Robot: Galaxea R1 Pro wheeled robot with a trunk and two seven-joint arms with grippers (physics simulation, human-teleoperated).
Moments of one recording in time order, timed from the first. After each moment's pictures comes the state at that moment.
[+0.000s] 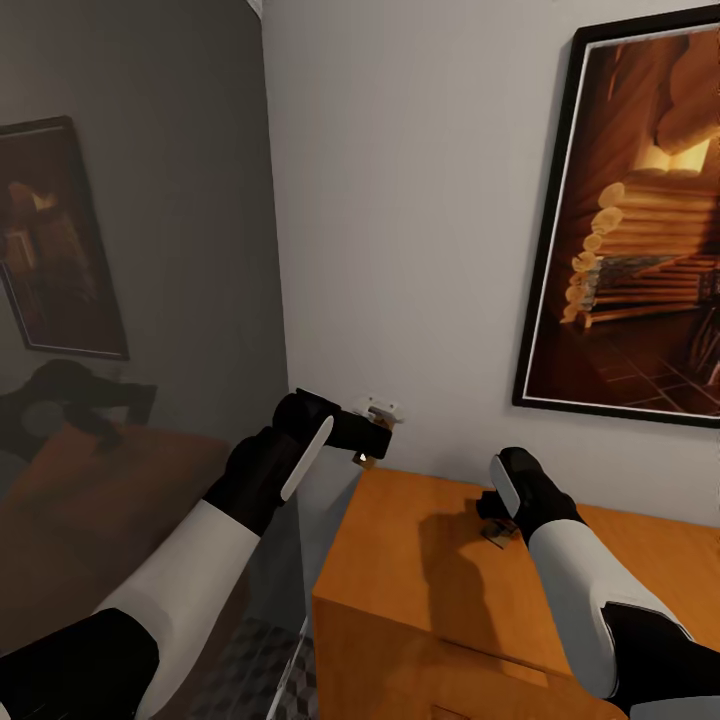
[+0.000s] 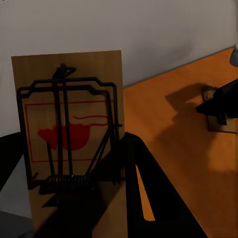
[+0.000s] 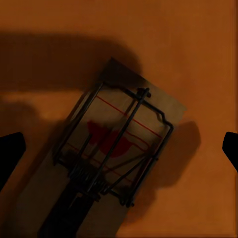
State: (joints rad) left arm -0.98 -0.17 -0.44 -1.09 0.11 1.04 -0.36; right arm -0.94 0.01 -0.19 -0.58 -0.05 1.04 -0.40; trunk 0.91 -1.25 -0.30
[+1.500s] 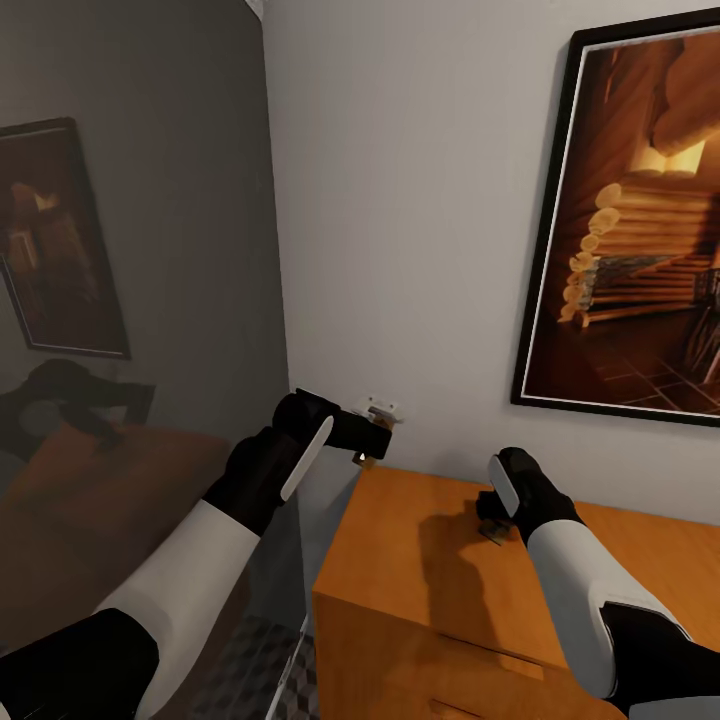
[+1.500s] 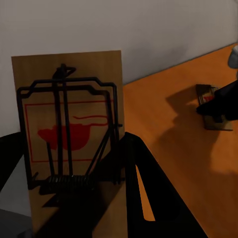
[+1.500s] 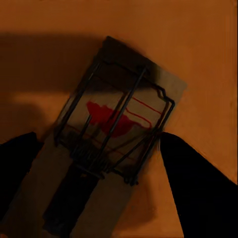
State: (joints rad) left arm -0.98 -0.17 -0.44 -1.08 0.11 1.04 -0.36; right arm -0.94 0.01 -0.19 -0.58 -0.07 1.05 -0.40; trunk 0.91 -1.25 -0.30
